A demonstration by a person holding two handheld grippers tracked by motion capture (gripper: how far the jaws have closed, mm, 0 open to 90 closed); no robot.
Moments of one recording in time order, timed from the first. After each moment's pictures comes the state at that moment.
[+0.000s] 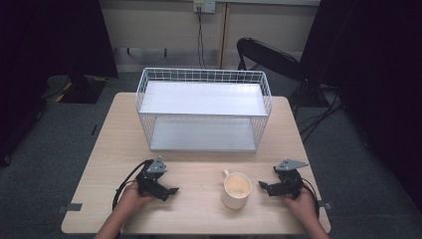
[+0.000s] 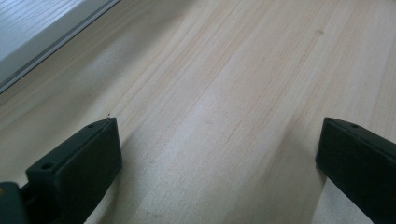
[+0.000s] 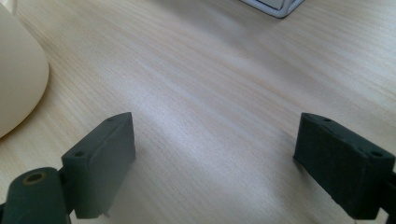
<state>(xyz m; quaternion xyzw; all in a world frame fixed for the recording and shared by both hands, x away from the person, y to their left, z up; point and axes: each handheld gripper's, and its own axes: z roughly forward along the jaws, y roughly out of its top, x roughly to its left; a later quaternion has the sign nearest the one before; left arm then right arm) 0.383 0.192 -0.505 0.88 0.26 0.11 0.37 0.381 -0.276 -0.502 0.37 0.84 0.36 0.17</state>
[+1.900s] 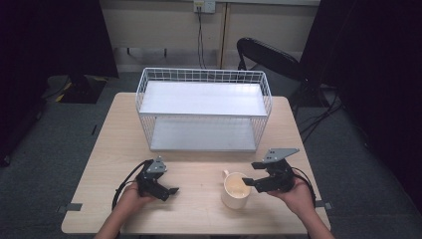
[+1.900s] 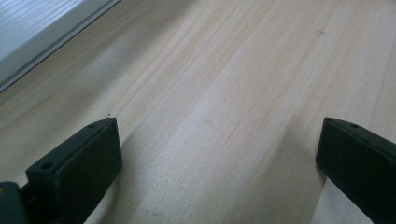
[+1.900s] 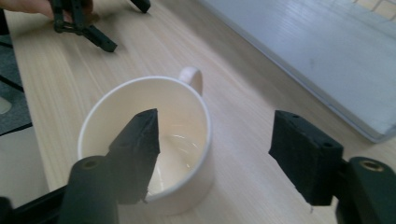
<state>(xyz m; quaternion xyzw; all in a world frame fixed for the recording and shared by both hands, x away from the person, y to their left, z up) 0.383 0.192 -0.505 0.88 0.27 0.11 0.37 0.360 -0.211 -0.405 0.28 0.87 0.40 0.09</state>
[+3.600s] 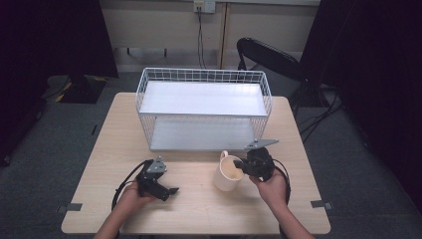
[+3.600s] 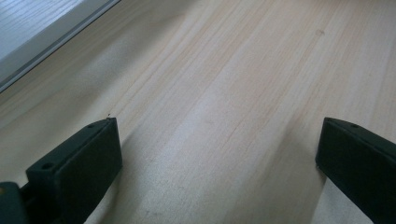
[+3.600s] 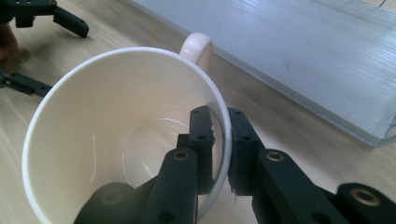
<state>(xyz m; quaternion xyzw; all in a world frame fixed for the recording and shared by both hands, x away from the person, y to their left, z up) 0.383 0.192 -0.505 0.88 0.27 0.11 0.37 0.390 -0.167 -0.416 0.39 0.84 0.37 0.12</state>
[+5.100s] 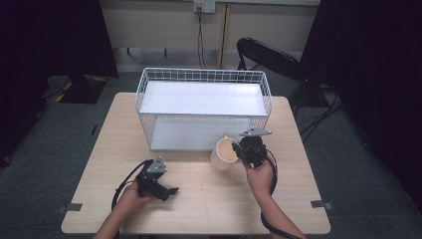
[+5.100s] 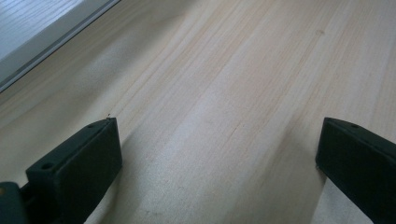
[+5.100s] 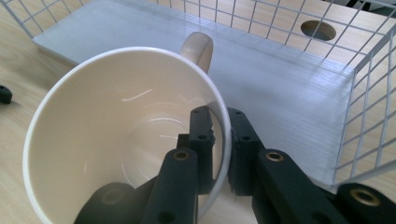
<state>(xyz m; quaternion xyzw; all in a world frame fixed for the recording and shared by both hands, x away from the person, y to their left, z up) 0.383 0.192 -0.505 0.88 0.27 0.11 0.37 0.423 -0.147 -0.415 0.45 0.78 0.37 0.21</state>
